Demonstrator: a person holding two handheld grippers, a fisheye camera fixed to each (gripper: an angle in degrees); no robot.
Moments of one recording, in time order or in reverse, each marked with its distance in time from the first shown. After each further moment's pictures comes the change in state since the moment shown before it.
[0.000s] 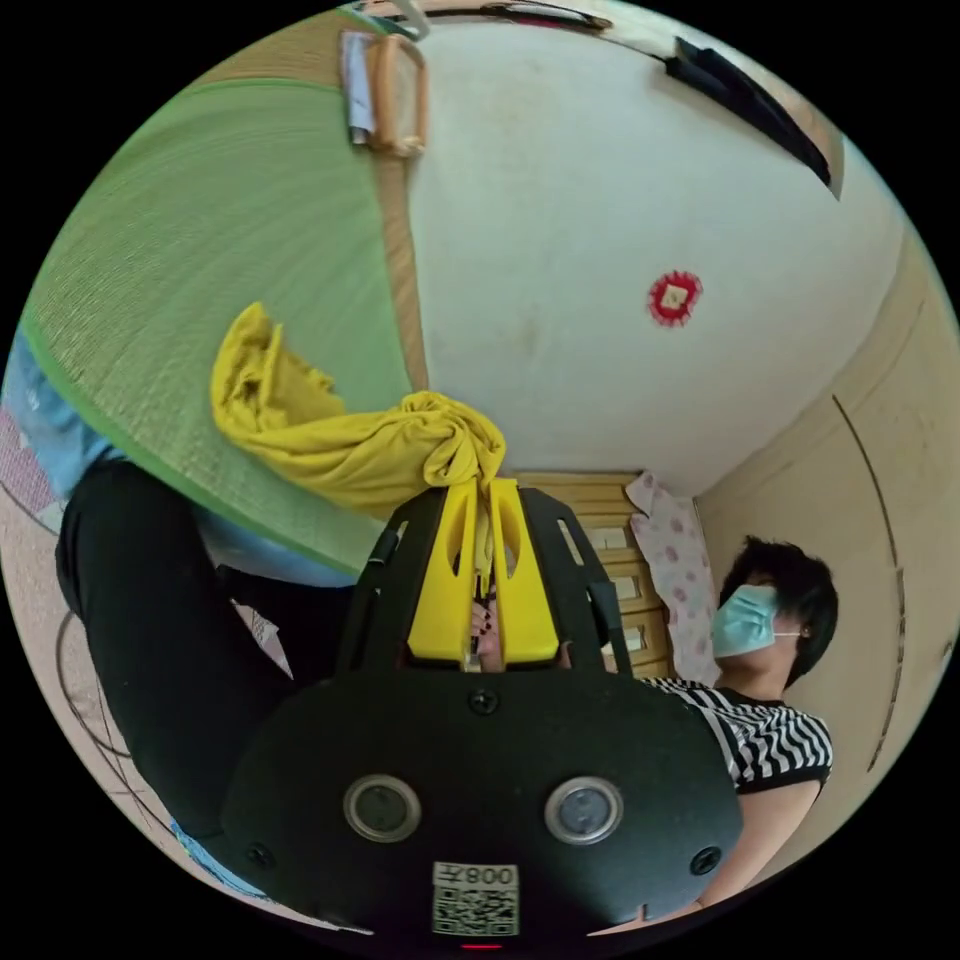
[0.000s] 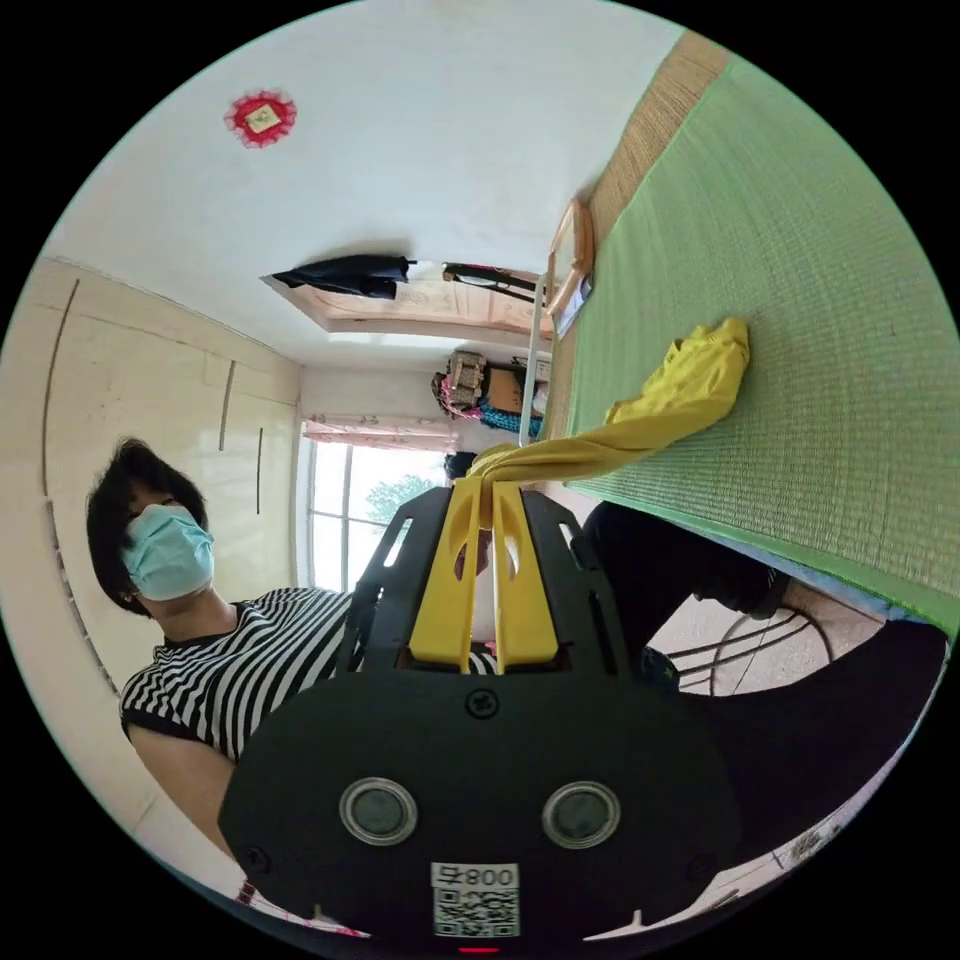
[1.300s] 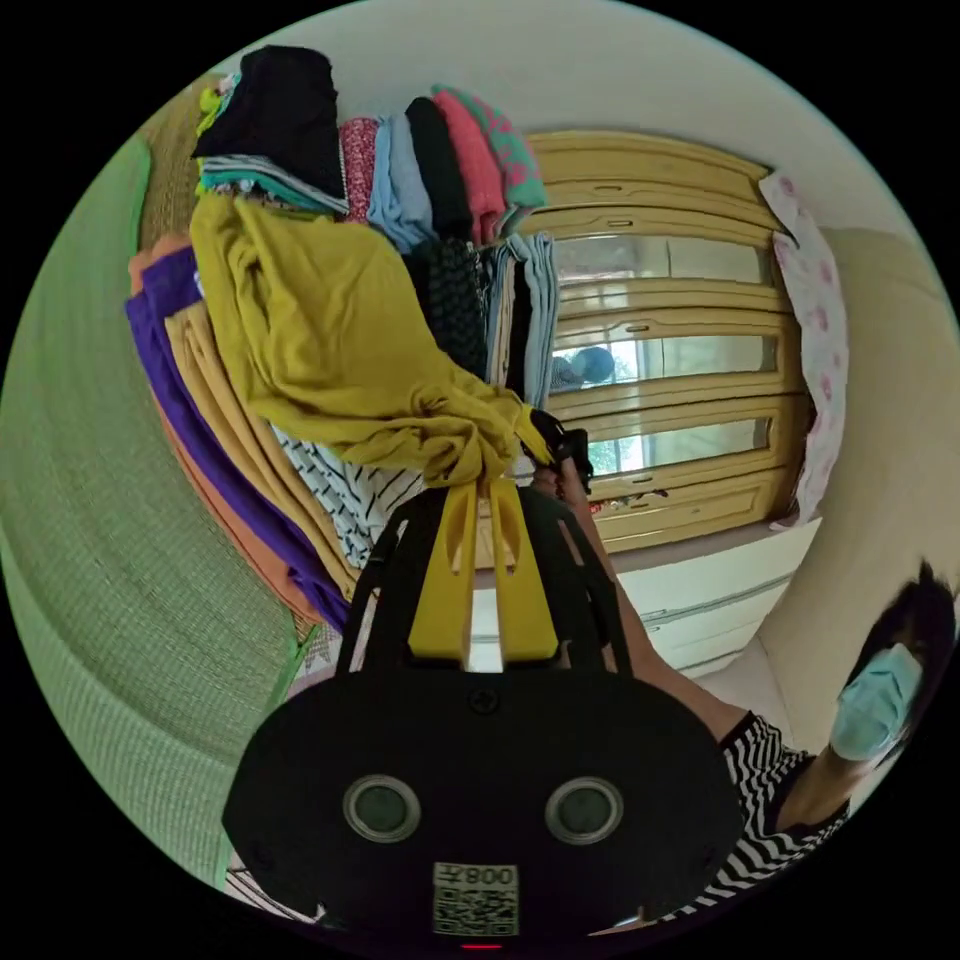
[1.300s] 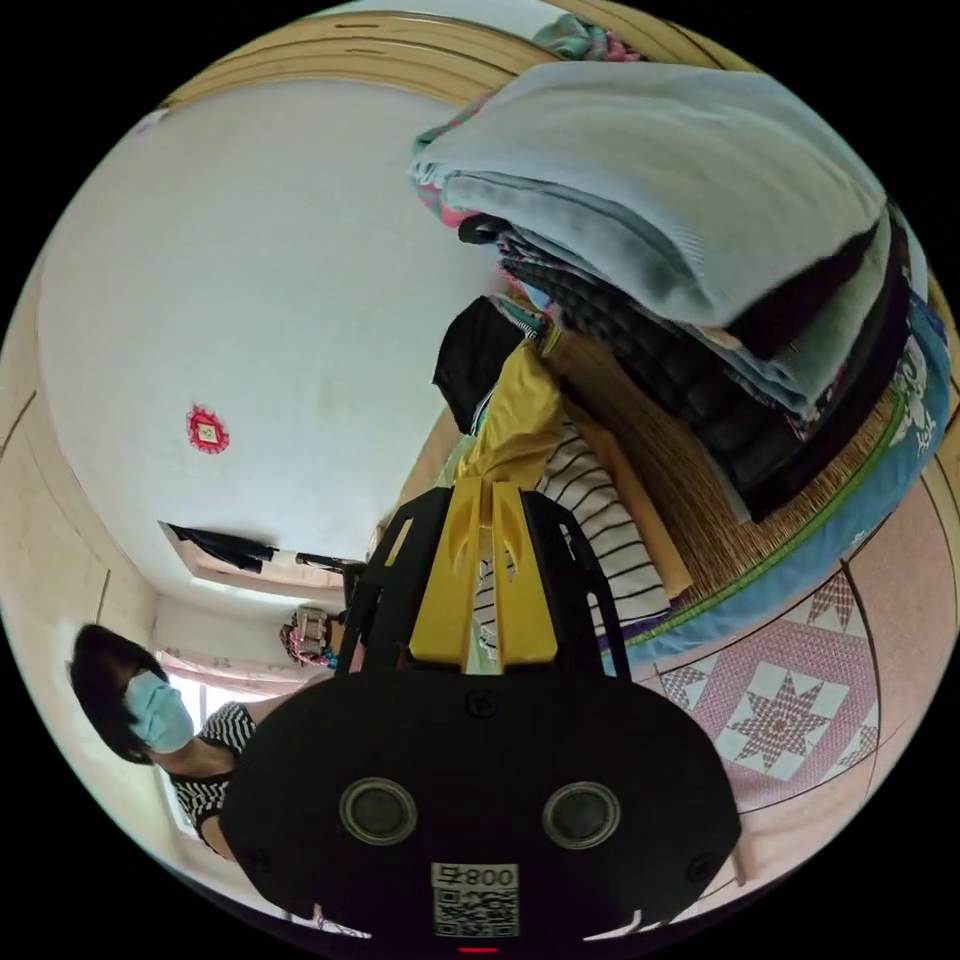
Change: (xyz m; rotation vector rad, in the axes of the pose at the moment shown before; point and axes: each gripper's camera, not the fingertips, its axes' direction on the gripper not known) left arm 0.136 0.213 0.892 -0.960 -0.107 0.273; right arm 0.078 0.179 -0.787 0.784 0.556 0.145
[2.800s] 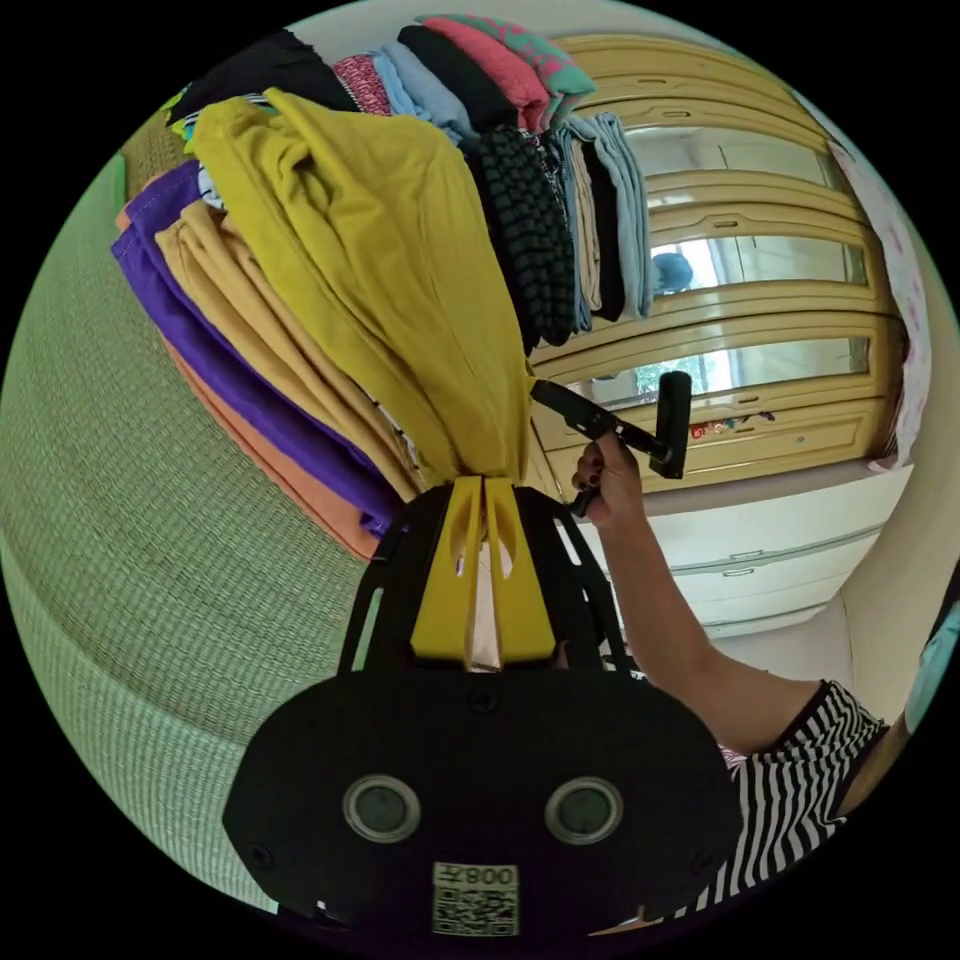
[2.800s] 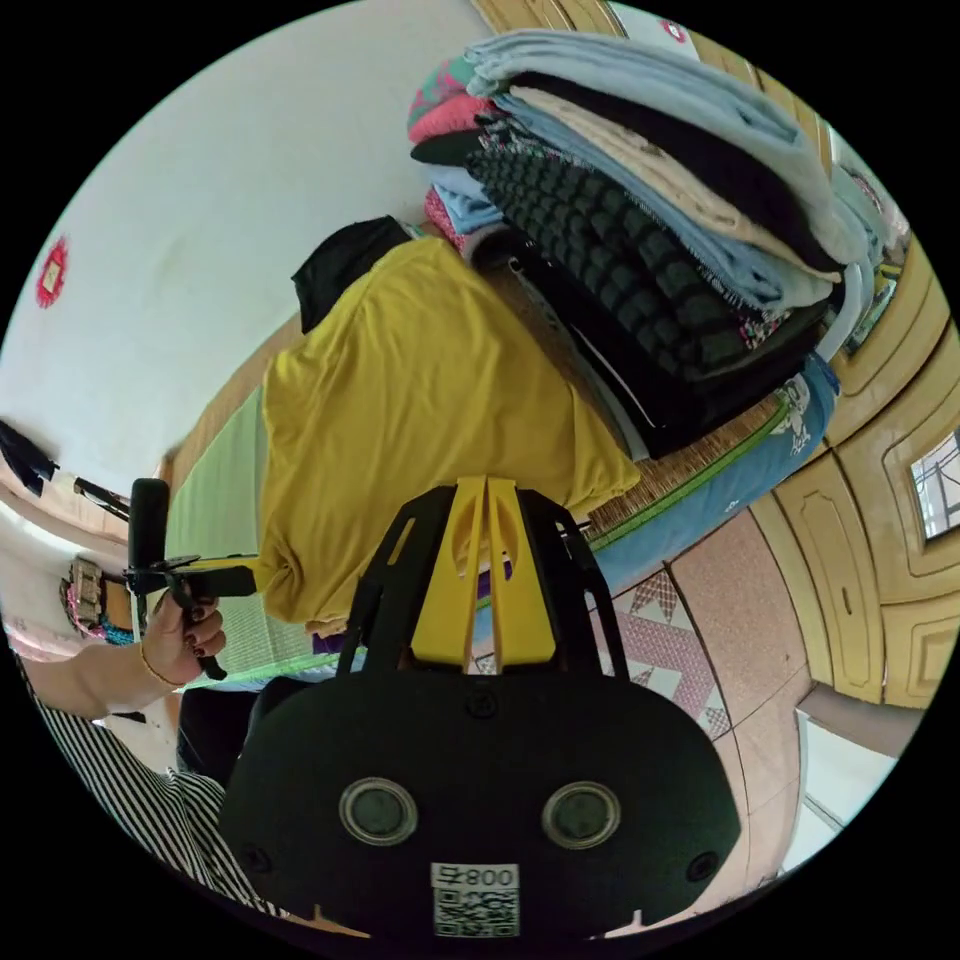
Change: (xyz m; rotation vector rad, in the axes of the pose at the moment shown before) left arm 0.003 -0.168 0.179 -0.226 -0.280 0.082; right arm -0.034 0.075 0.128 -0.022 0.677 -0.199
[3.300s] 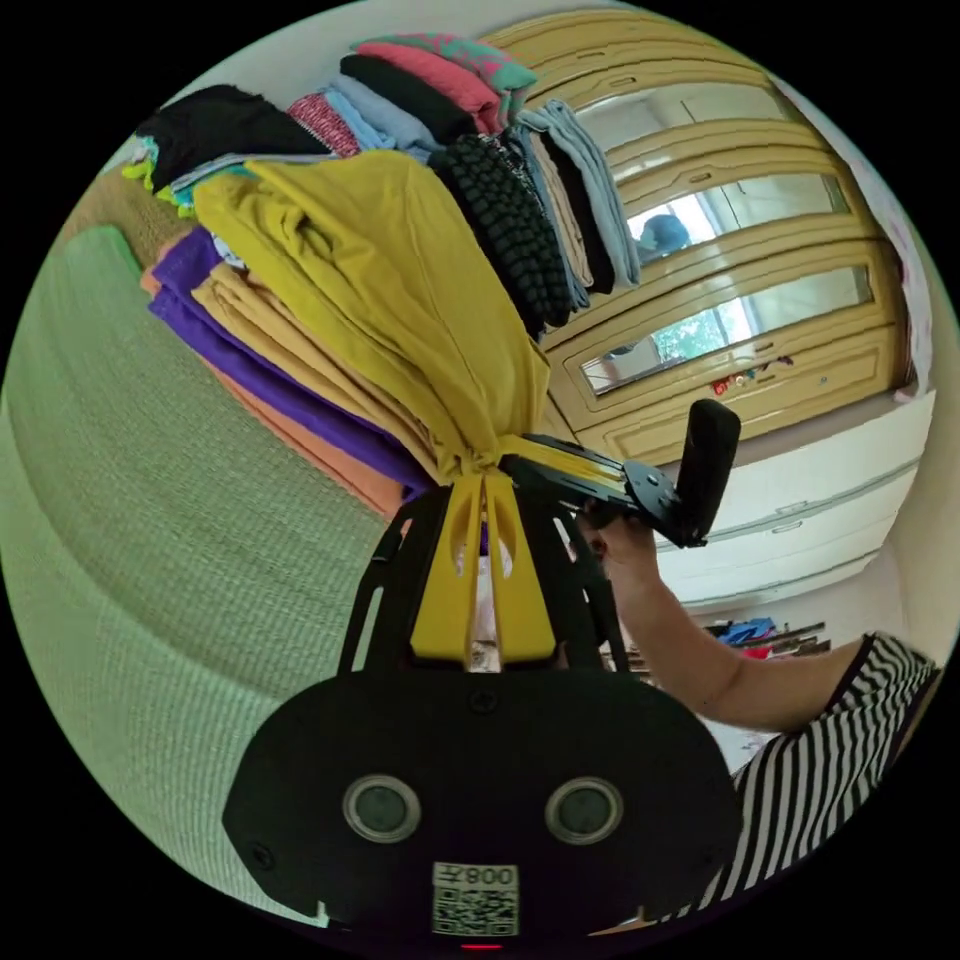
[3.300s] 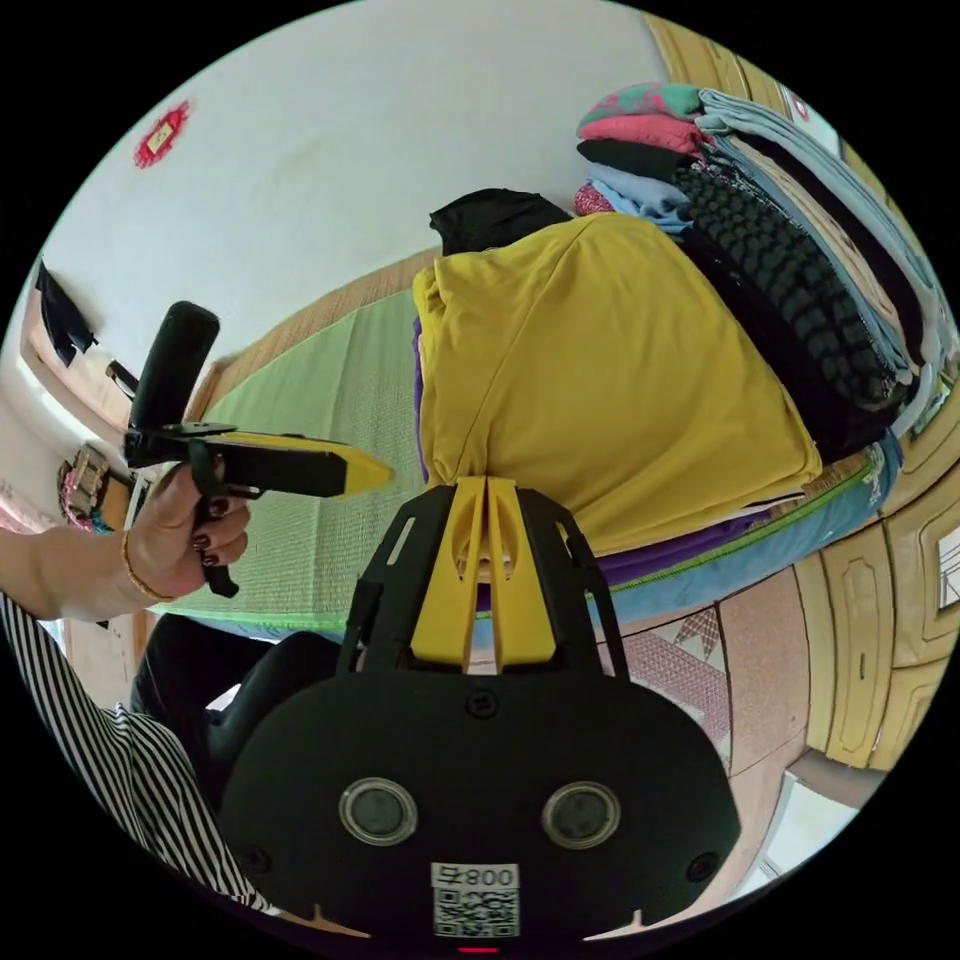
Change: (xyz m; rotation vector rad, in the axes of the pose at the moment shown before) left arm 0.004 0.033 -0.012 -0.004 -0.135 0.129; right arm -0.182 0.076 0.021 0.043 -0.052 -0.269
